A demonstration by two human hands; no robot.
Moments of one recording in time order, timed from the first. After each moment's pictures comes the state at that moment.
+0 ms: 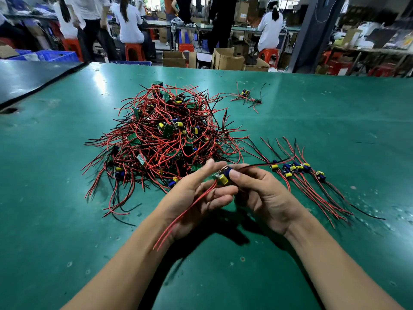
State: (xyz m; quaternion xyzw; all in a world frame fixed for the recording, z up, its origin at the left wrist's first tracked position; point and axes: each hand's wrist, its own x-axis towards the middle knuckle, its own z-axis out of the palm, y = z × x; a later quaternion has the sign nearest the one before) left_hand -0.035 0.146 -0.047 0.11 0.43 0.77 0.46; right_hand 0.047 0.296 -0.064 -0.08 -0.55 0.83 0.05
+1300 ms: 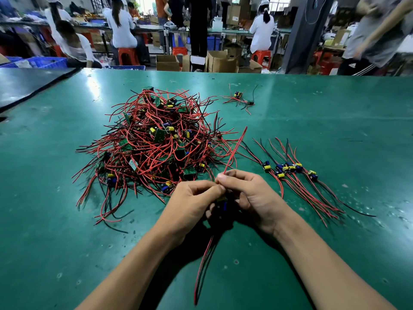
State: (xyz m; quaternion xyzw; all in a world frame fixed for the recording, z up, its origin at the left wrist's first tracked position) left_hand -0.024 0.151 -0.065 0.23 0.64 0.68 0.29; right_hand 0.041 0.291 -0.066 -0.14 -0.55 0.82 0.05
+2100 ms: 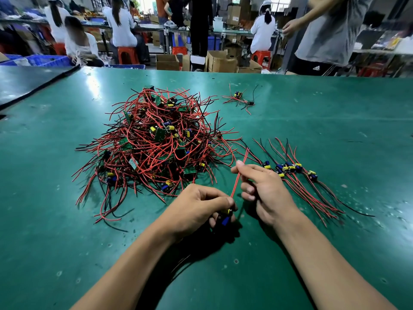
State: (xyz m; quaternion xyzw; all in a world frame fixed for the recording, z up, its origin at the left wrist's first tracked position) left_hand -0.025 0.150 -0.062 0.31 0.66 0.58 0.36; right_hand 0.036 0.308 -0.068 -0.22 -0.53 0.79 0.20
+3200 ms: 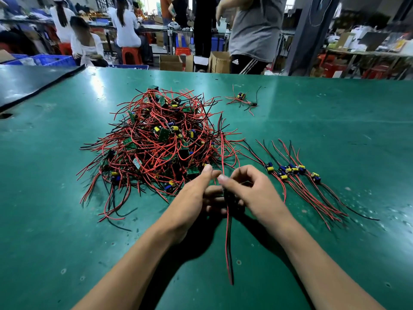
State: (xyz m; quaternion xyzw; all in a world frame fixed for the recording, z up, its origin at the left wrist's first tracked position) left_hand -0.028 0.155 -0.062 0.20 0.56 0.70 0.39; right_hand 0.045 0.289 -0.068 -0.20 -0.74 0.61 0.20
